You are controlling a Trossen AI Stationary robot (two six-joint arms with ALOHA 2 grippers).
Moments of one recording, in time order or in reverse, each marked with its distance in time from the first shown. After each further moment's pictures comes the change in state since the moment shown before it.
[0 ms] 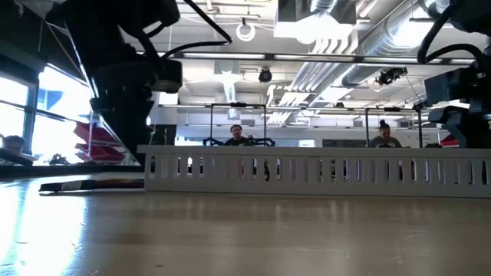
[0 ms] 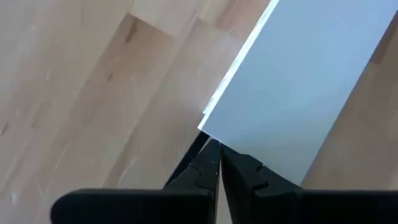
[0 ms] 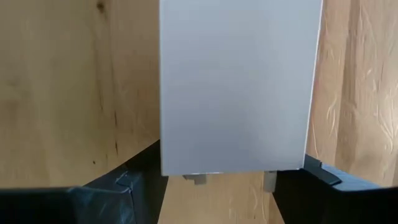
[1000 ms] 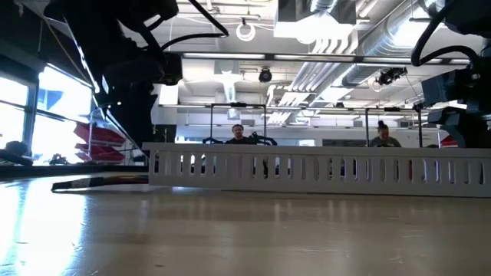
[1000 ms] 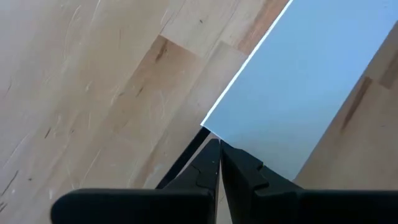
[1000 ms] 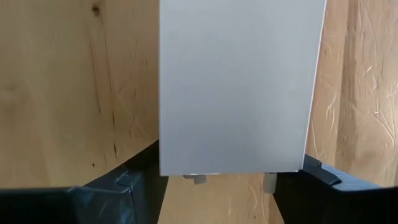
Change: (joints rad) left arm 0.003 -0.029 0.008 -0.039 -0.075 -0.024; right arm -0.012 0.000 0.002 -0.010 -0.020 0.013
